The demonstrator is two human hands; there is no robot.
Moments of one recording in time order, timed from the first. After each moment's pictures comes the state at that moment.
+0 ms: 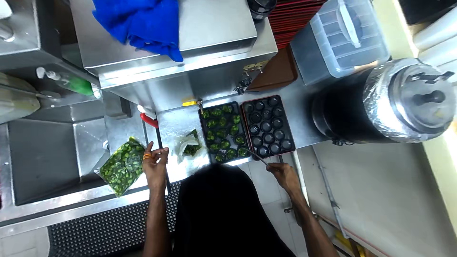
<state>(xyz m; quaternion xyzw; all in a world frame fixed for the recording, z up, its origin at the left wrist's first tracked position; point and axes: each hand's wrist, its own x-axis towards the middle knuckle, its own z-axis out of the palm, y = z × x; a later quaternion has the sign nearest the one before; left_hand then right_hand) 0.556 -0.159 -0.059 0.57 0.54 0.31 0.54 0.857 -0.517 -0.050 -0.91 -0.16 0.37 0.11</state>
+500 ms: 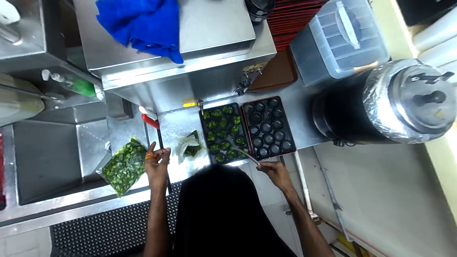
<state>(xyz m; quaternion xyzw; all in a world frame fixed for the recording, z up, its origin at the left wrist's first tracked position) 0.558 -0.162 -0.055 0.57 0.53 0.31 0.55 0.846 -0.495 -0.058 -0.87 -0.18 0.41 0.23</state>
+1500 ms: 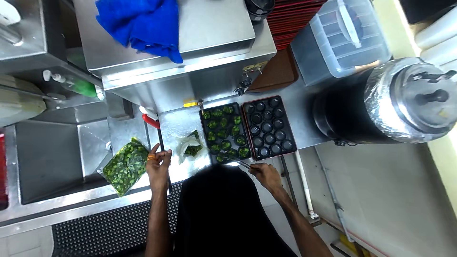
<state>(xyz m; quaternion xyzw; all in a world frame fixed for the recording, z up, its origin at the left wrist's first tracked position) 0.554 -0.166 -0.057 0.57 0.53 0.30 0.55 0.822 -0.467 -0.068 -0.87 -0.25 0.43 0.03</state>
